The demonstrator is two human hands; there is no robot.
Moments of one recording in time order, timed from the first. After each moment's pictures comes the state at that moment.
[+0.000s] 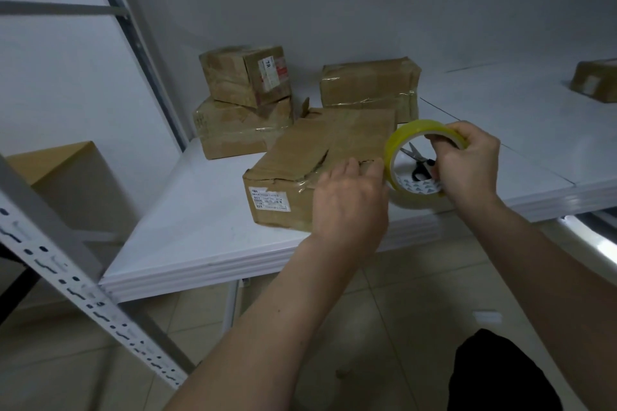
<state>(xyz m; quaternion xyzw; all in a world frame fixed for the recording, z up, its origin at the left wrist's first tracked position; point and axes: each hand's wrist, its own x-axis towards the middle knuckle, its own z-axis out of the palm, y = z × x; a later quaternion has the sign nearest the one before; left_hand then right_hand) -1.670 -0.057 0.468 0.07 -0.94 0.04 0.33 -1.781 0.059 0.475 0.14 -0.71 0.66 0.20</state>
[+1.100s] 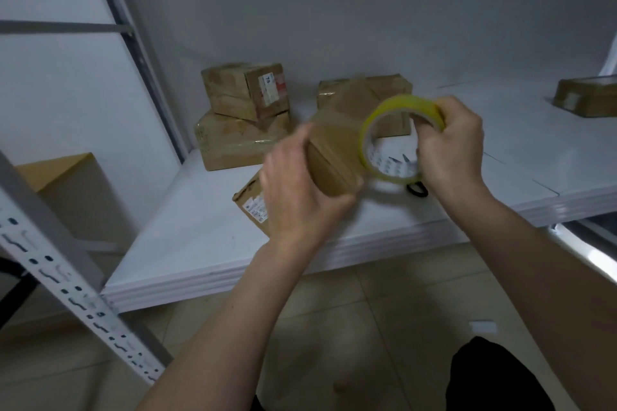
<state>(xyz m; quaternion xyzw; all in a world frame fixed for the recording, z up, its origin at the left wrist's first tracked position) -1.649 -0.097 0.487 0.07 -0.83 -0.22 0.51 -1.745 0.045 0.523 0.20 -0.74 0.59 0.26</state>
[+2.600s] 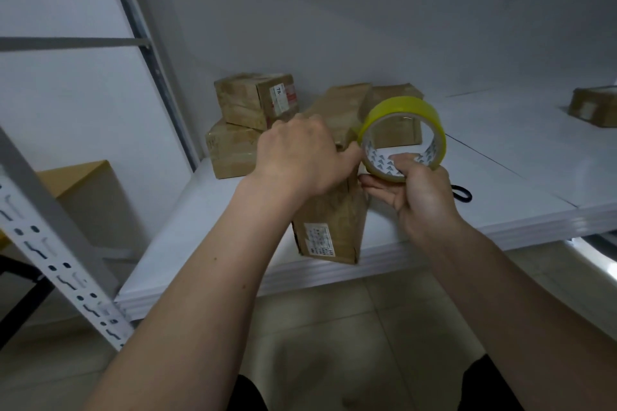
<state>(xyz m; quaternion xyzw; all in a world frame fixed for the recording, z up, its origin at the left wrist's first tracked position) -1.655 -0.106 0.575 0.18 -0.95 0.06 0.23 -1.724 0.010 0.507 0.03 -0.46 0.88 -0.12</state>
